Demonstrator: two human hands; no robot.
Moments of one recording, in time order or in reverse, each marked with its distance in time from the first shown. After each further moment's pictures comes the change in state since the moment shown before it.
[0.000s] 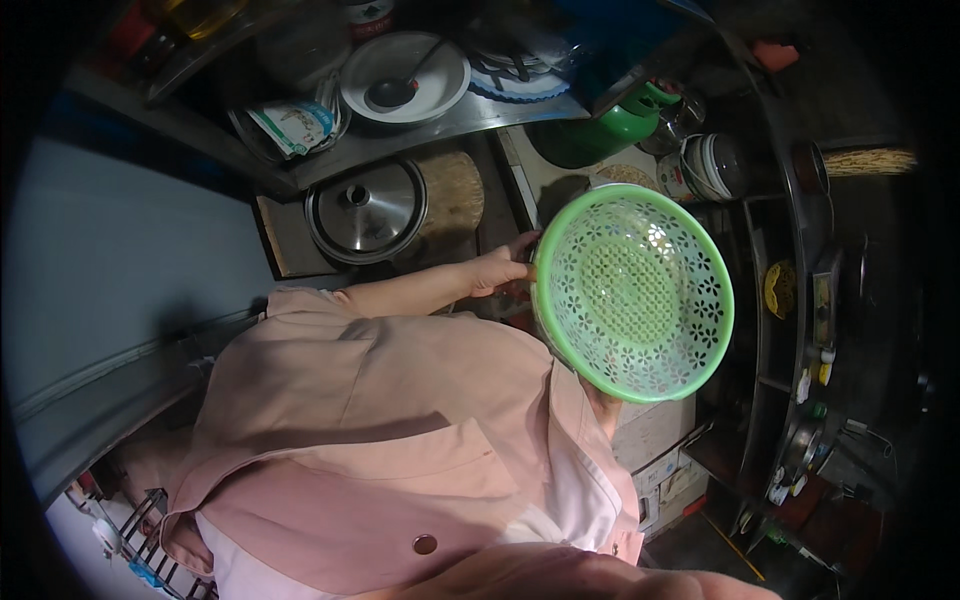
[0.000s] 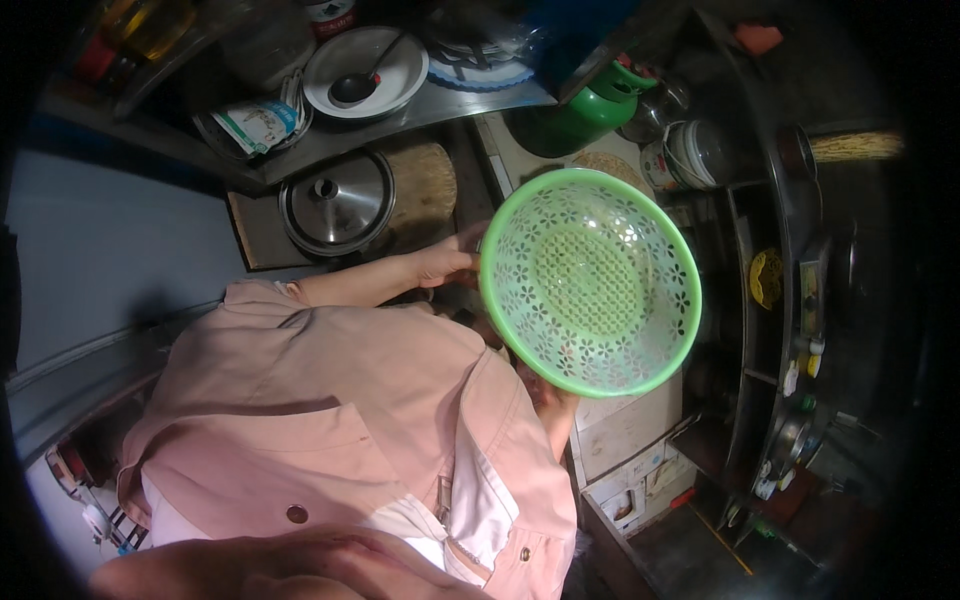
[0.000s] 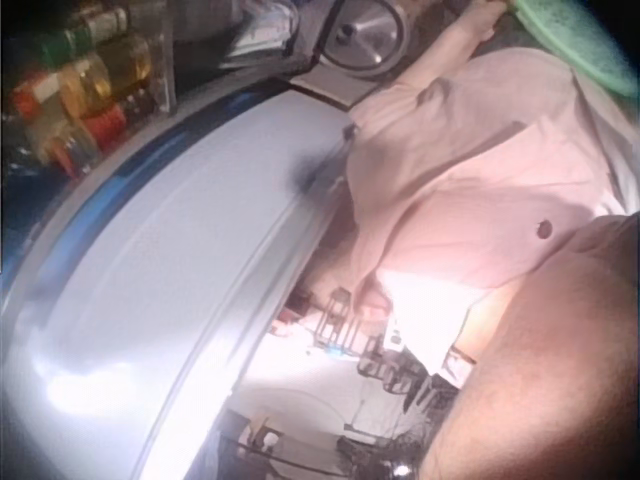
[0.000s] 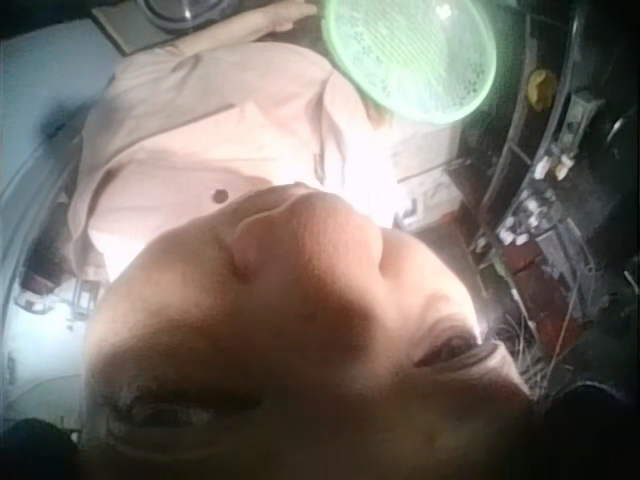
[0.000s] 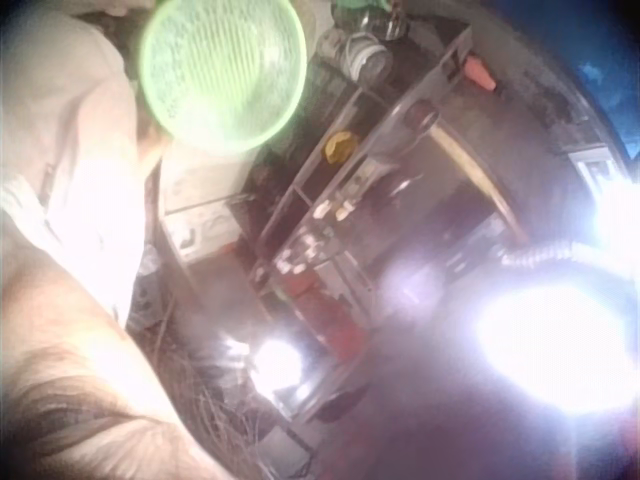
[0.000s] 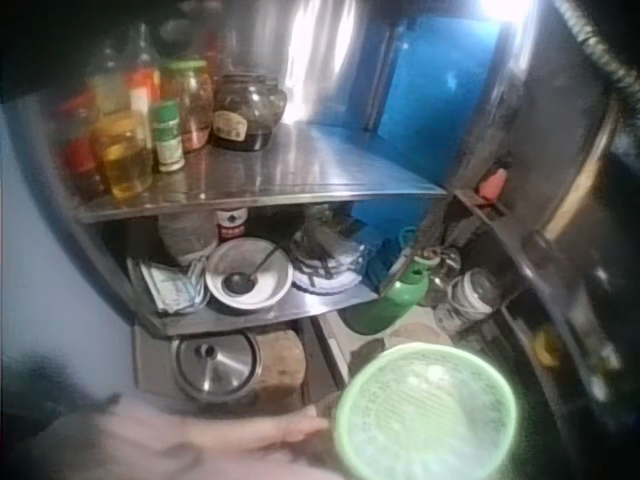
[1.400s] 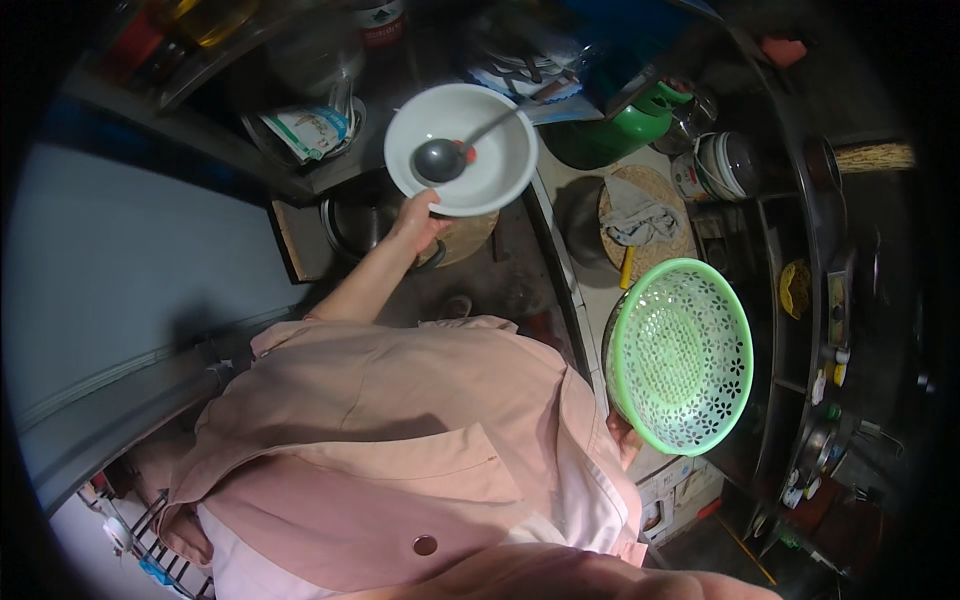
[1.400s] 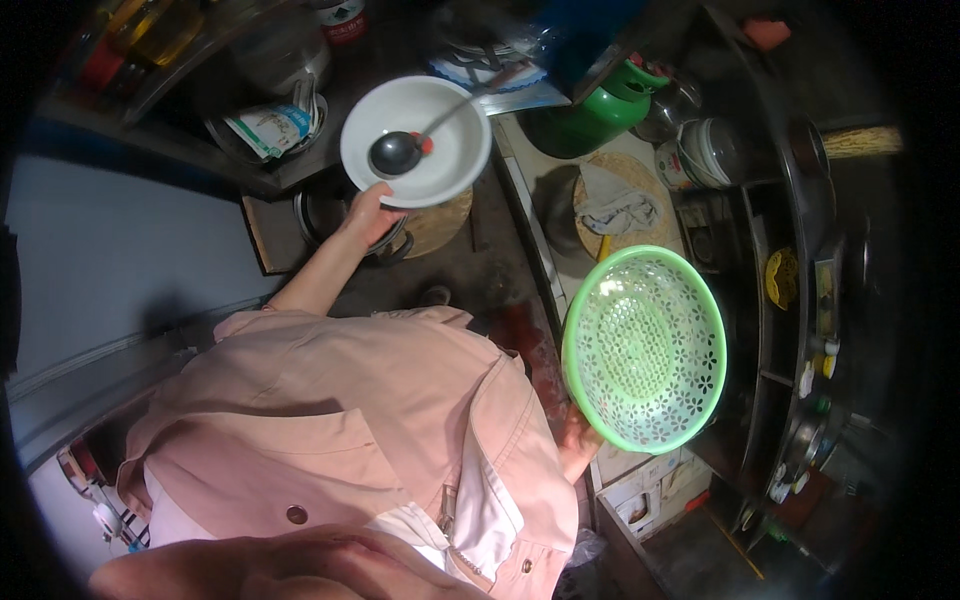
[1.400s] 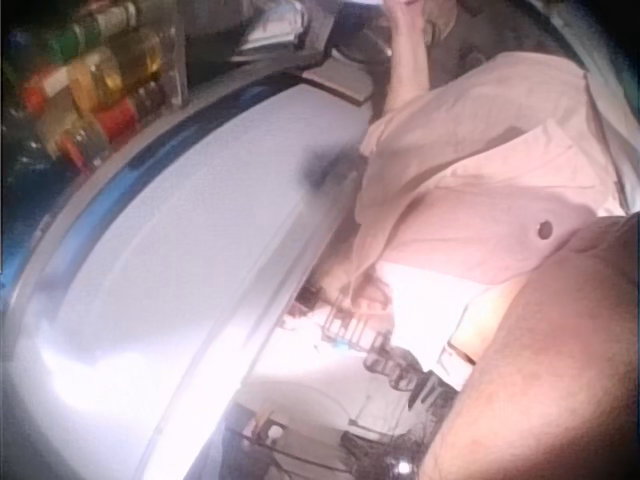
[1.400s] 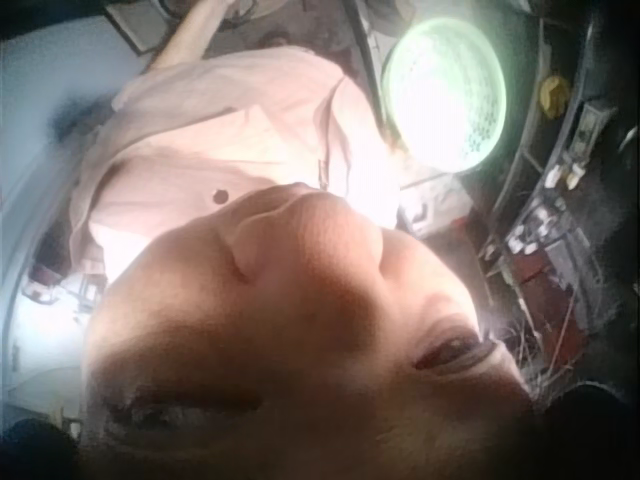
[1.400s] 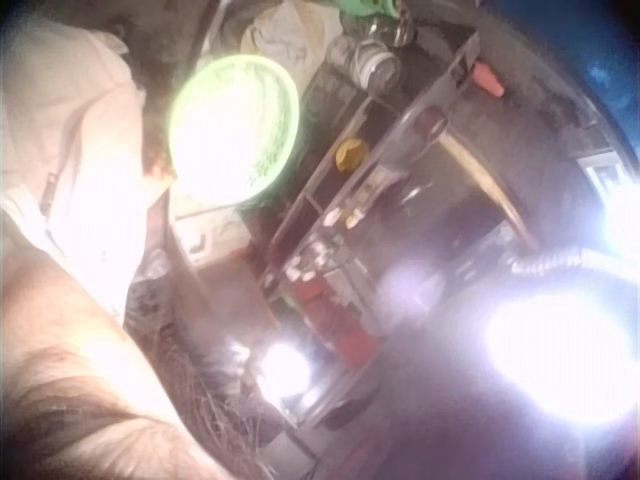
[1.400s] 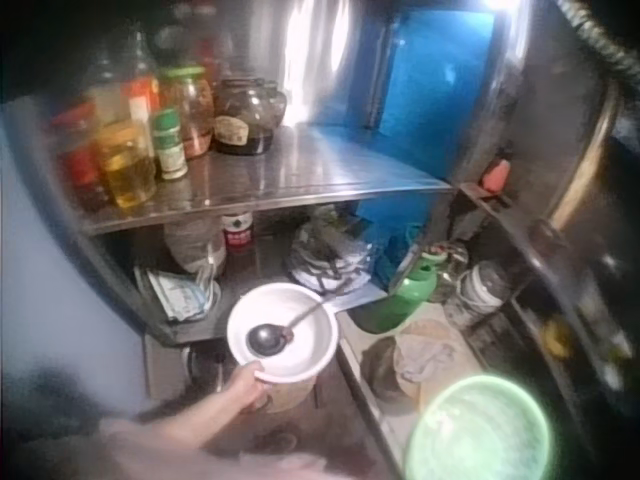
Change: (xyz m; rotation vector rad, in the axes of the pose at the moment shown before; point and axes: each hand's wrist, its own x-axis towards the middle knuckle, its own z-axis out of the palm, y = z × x) left_hand -0.056 0.042 -0.106 -0.464 0.791 0.329; right_hand -0.056 -0.015 -0.085 0.093 0.330 -0.292
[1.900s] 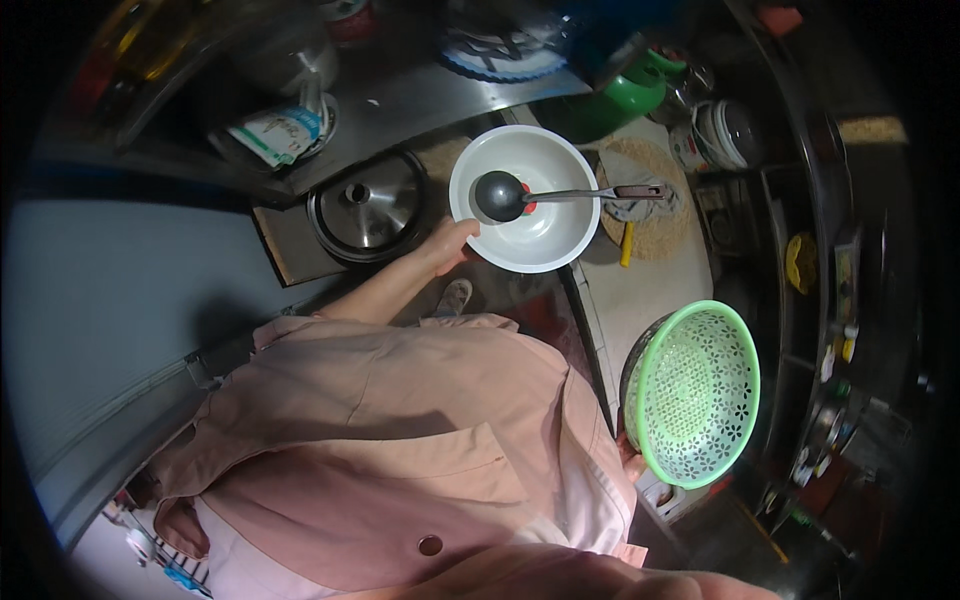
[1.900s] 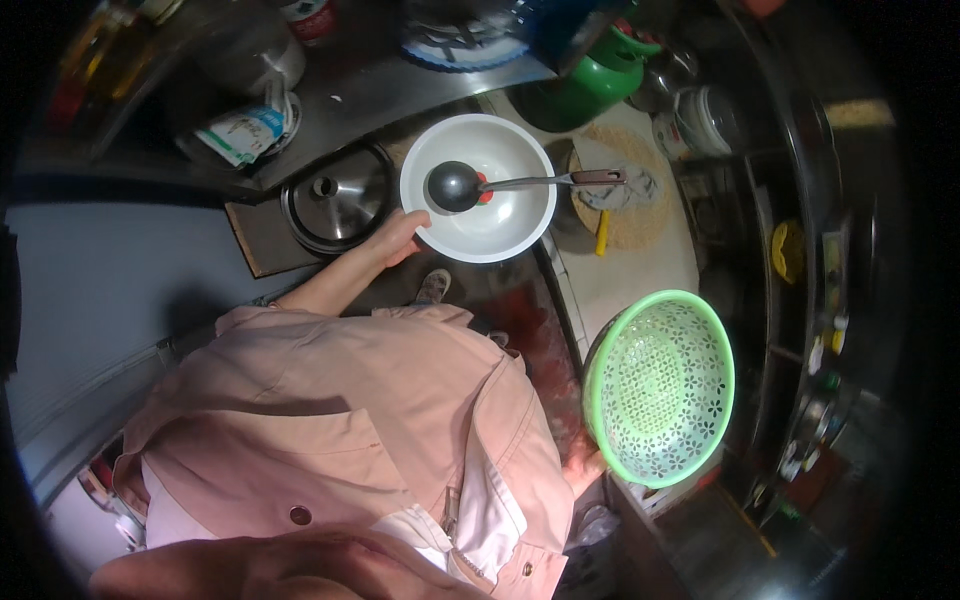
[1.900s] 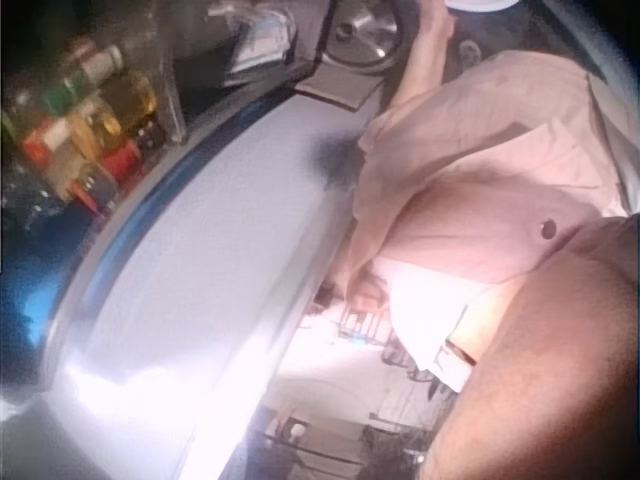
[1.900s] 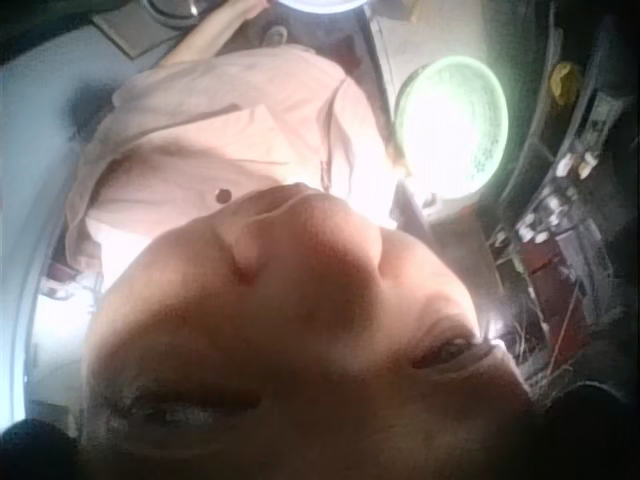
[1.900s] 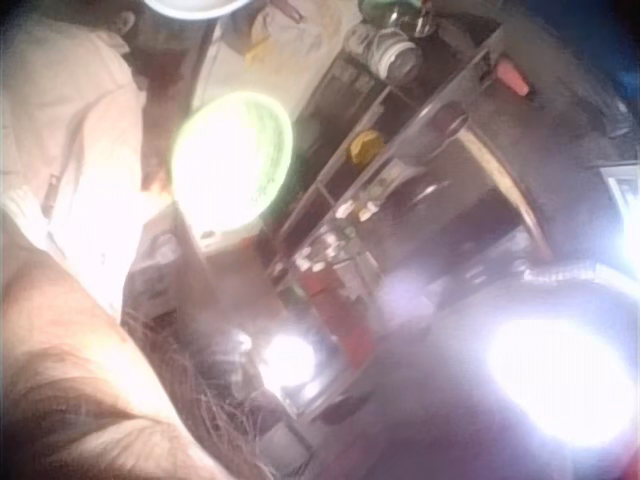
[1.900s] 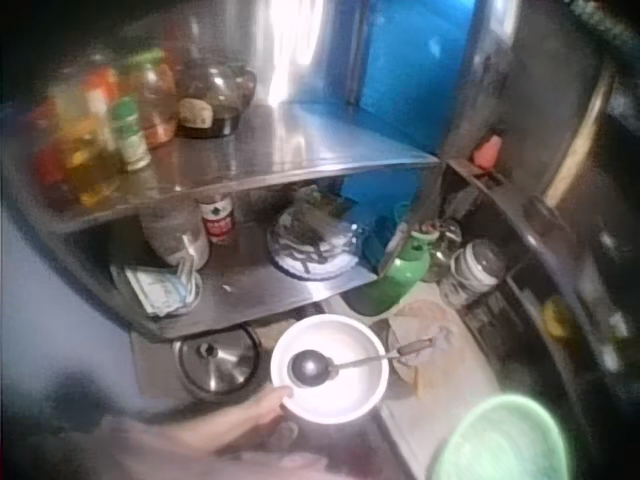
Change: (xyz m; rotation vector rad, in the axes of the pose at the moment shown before) left_hand -0.009 -0.065 0.031 0.439 -0.260 -0.214; right_hand 0.004 -0.028 -0.037 0.072 0.214 -0.141
